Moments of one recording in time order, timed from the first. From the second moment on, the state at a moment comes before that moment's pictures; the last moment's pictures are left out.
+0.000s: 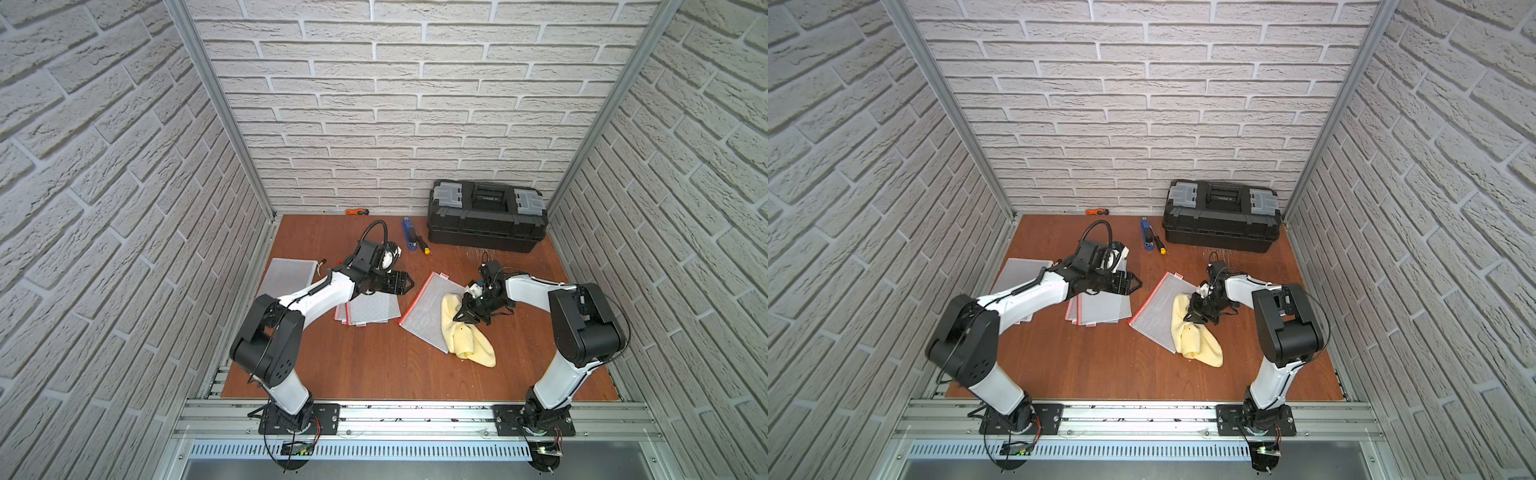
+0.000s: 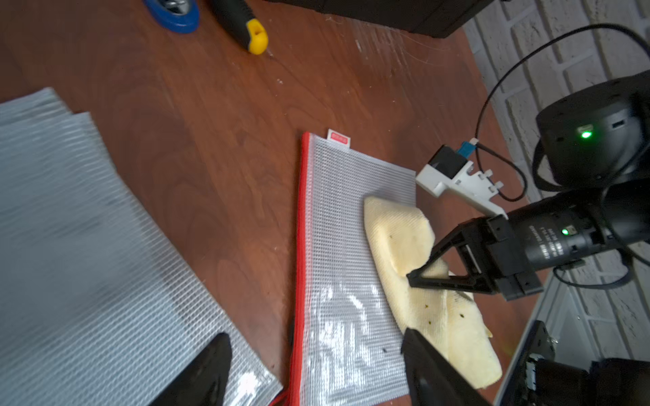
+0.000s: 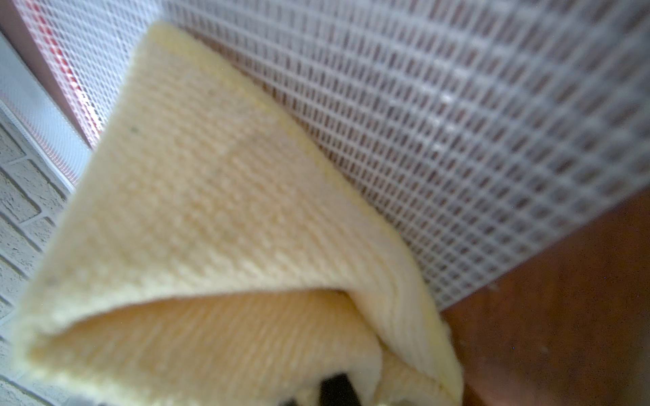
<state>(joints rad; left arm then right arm) -0.55 1.72 1.15 -0.27 0.49 -0.27 0.16 1.77 0.93 -0.63 -0.61 0.51</state>
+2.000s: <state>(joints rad) -0.62 1.95 1.20 -0.39 0.56 -0.13 0.16 1.66 0.92 -0.67 -0.58 0.52</state>
